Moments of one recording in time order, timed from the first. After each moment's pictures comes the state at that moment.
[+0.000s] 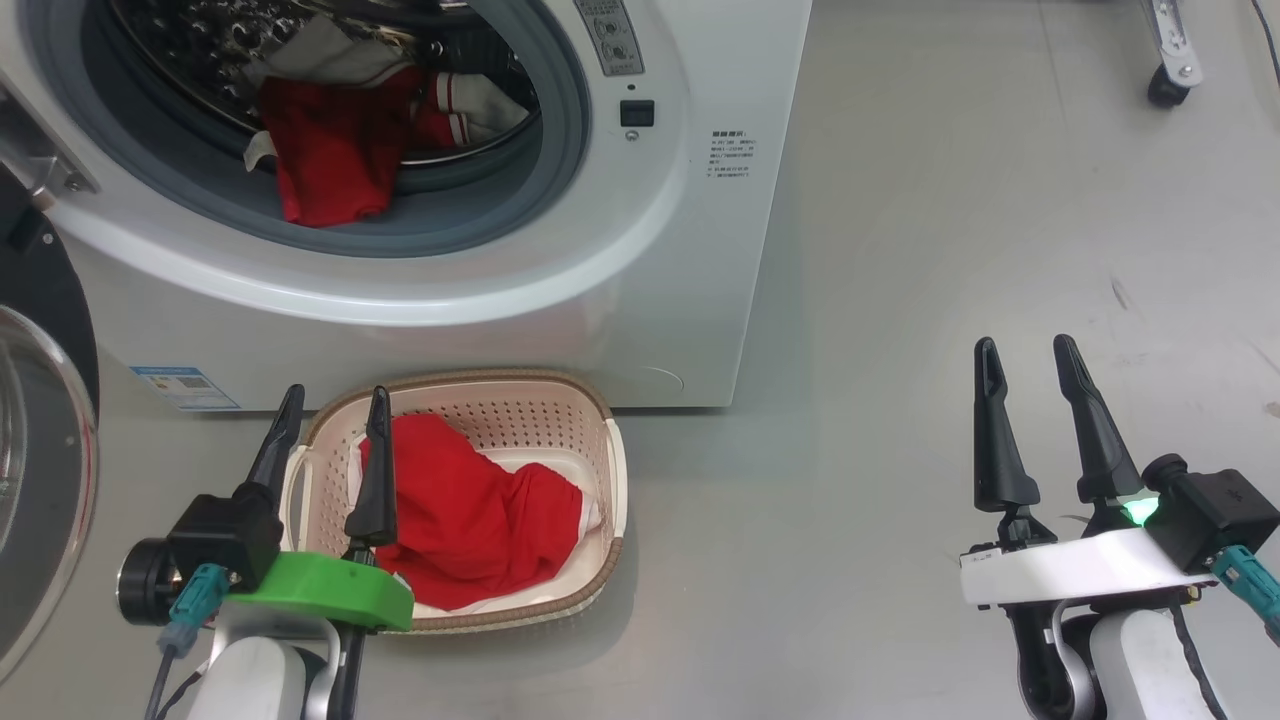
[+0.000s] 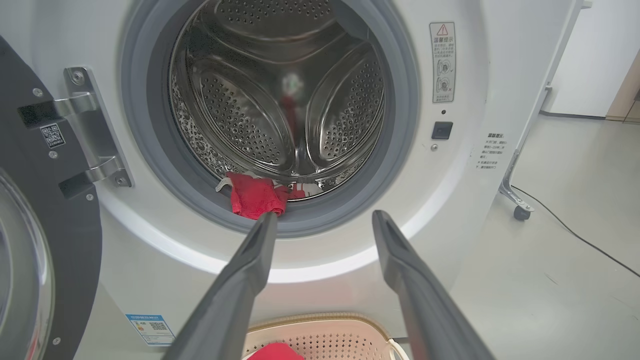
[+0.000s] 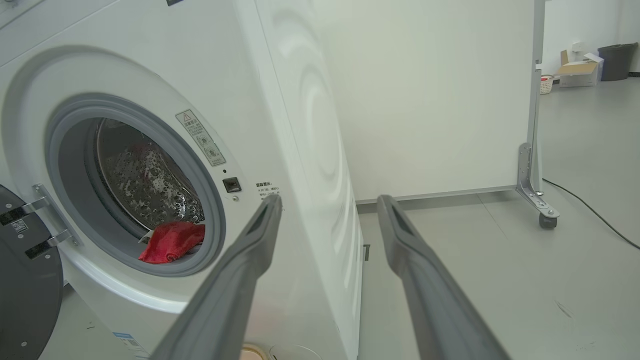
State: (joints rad) left arm -0.16 0.04 -0.14 0.21 -0.32 -0.07 -0.25; right arm -0.03 -0.04 0.13 -0.04 0.38 0.12 -0.25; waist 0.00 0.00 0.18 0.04
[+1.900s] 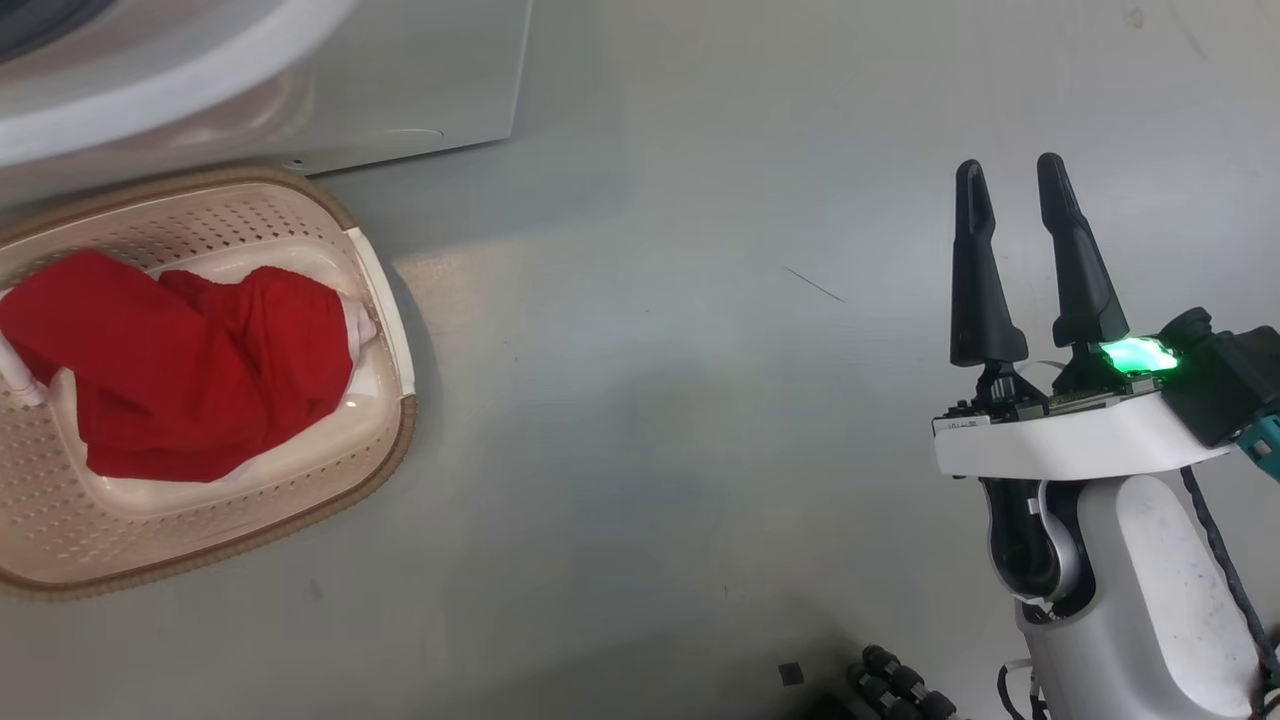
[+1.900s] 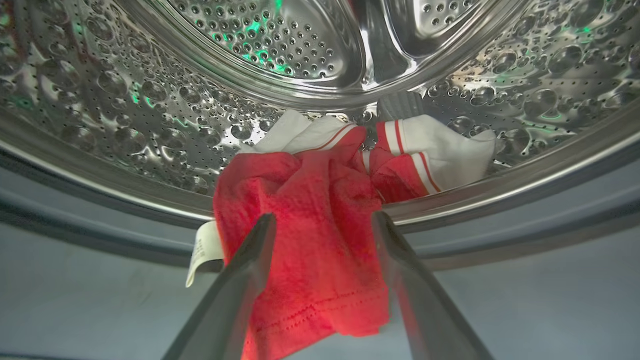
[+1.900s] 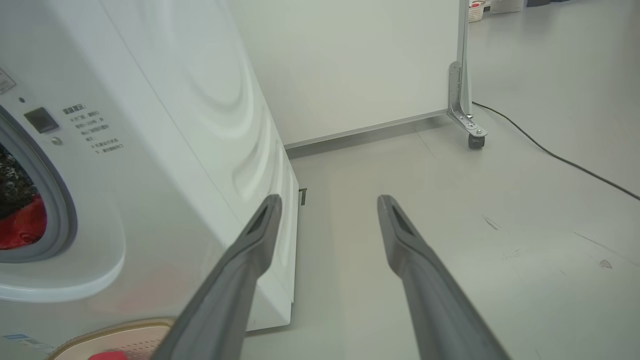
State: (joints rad) left arm -0.98 0.36 0.03 0.56 -0.07 0.10 0.24; right arm -0.26 -0.04 0.21 -0.09 0.49 0.12 -0.25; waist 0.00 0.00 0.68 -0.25
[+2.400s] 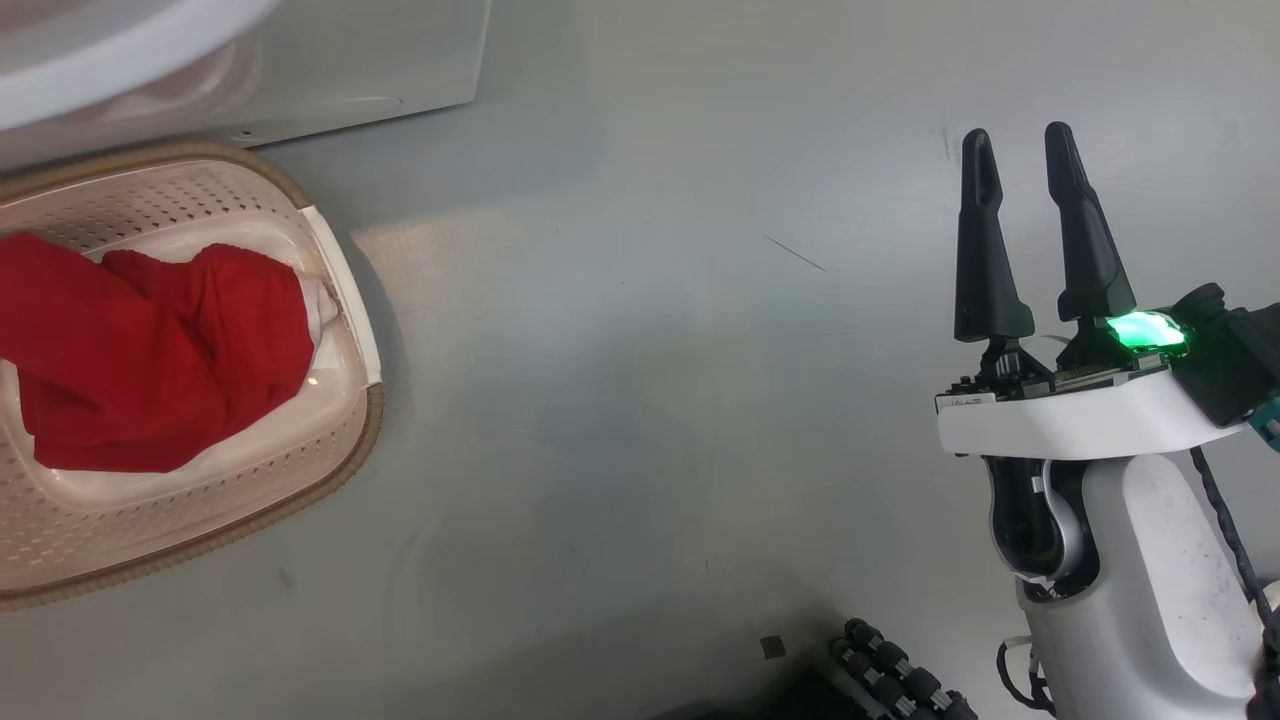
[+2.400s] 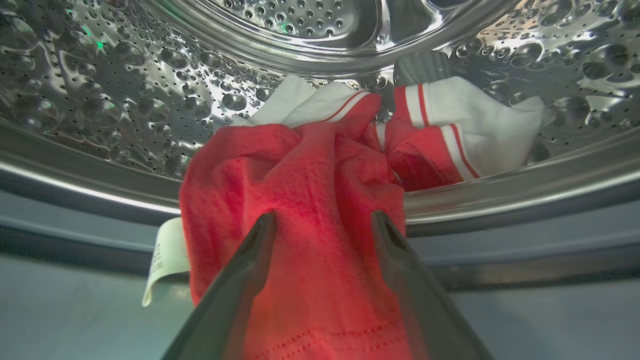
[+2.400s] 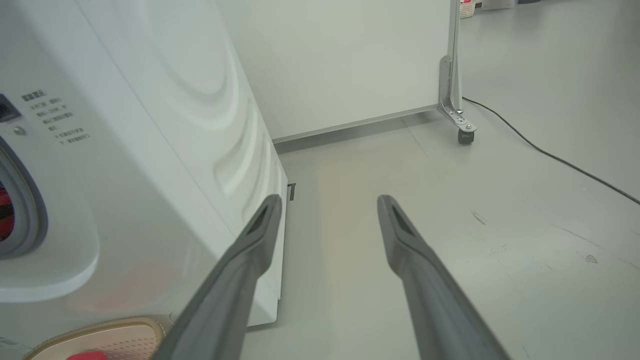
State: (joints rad) left arm -1.08 0.40 0.05 0.64 -0.02 0.11 0.30; right arm -0.30 -0.04 0.21 -0.09 0.50 0.12 -0.25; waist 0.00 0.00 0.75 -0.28
